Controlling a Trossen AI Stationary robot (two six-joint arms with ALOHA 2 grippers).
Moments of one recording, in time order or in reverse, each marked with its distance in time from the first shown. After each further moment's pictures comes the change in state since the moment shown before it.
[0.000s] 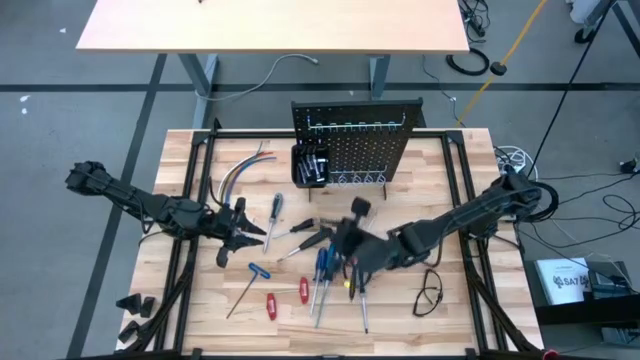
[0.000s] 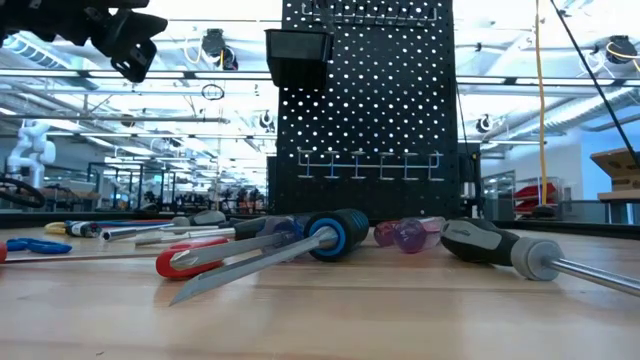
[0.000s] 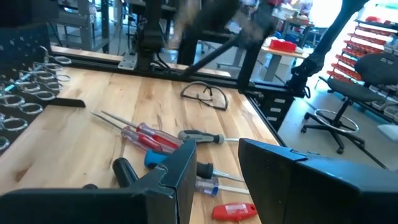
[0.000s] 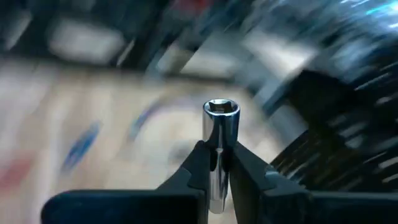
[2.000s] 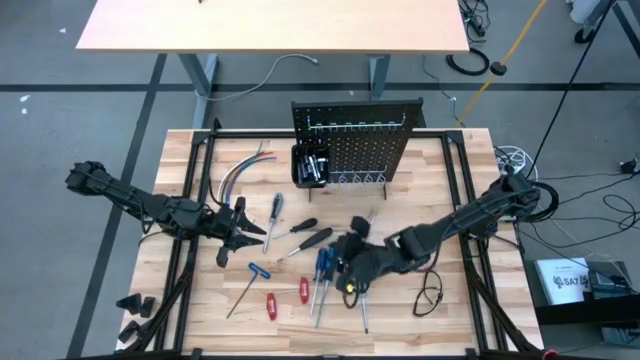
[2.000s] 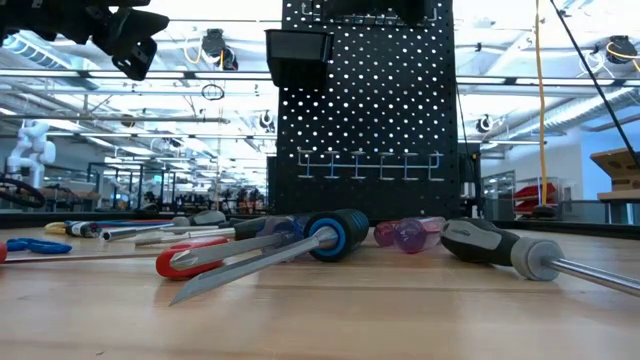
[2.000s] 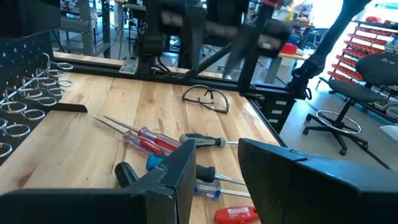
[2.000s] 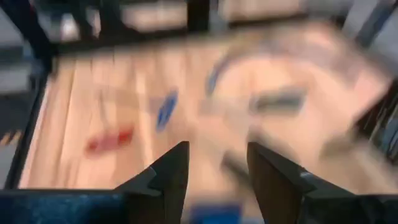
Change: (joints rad) left arm 0.000 0.000 0.000 0.006 -0.002 0.018; right arm 0.030 0.010 0.002 -0.299 -0.362 0.491
